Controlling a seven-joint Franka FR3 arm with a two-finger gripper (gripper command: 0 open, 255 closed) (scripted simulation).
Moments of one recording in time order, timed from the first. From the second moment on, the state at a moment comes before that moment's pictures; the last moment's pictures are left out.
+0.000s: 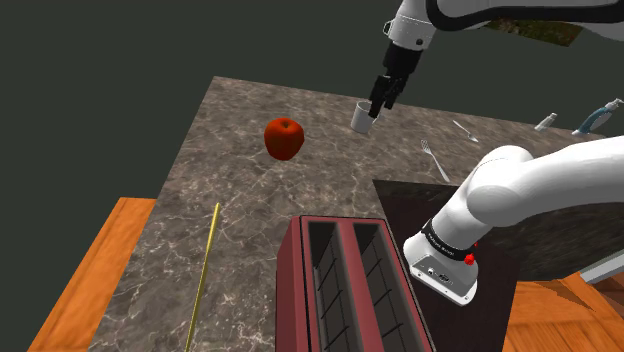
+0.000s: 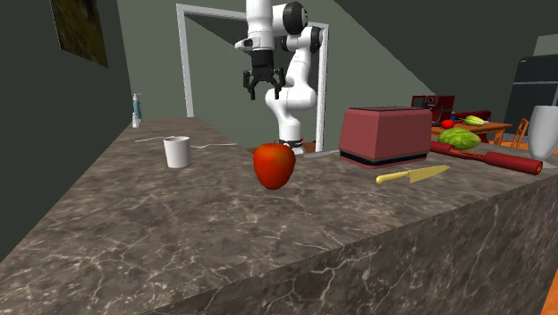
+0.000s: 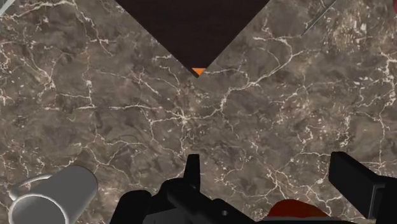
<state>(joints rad) 0.03 -0.73 0.00 -2.55 0.03 1.77 -0.04</state>
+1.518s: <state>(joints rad) 0.14 -0.26 0.14 -2.54 0.06 2.71 -0.07</state>
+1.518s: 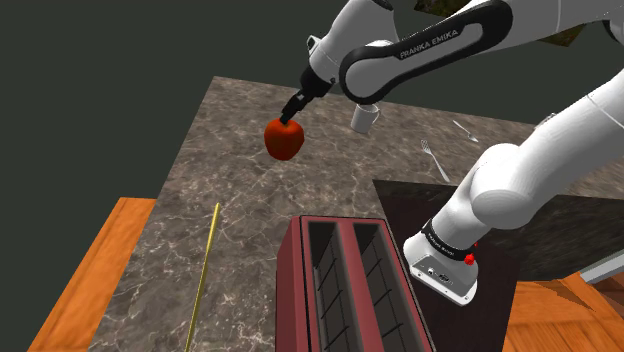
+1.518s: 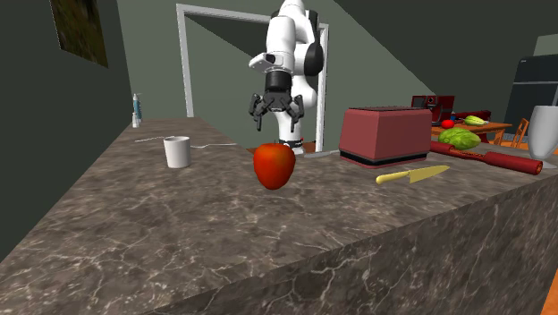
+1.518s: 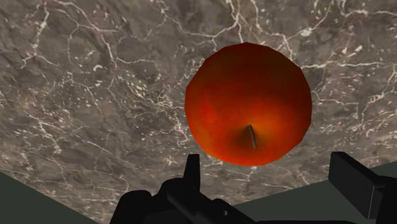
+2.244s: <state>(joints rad) 0.14 -0.22 0.14 -2.54 0.05 2.75 -0.07</state>
